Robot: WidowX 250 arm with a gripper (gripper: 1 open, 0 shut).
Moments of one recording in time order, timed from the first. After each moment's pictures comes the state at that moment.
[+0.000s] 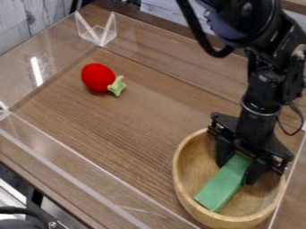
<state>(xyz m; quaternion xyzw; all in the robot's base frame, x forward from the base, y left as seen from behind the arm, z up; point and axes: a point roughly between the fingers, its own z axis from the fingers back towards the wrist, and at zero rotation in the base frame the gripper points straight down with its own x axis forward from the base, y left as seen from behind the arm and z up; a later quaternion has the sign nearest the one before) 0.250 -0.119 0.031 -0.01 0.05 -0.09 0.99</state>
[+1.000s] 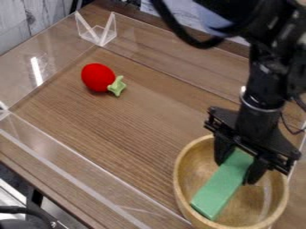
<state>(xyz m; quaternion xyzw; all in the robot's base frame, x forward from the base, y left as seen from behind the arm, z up) 0.226 -0.116 0.066 0.00 0.03 -0.08 1.00</state>
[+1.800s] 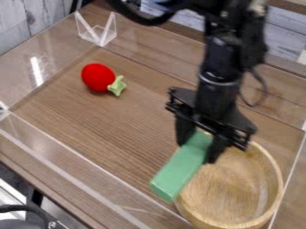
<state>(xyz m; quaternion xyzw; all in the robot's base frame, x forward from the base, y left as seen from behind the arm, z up) 0.223 -0.061 0.076 0.01 0.04 -0.02 1.00</state>
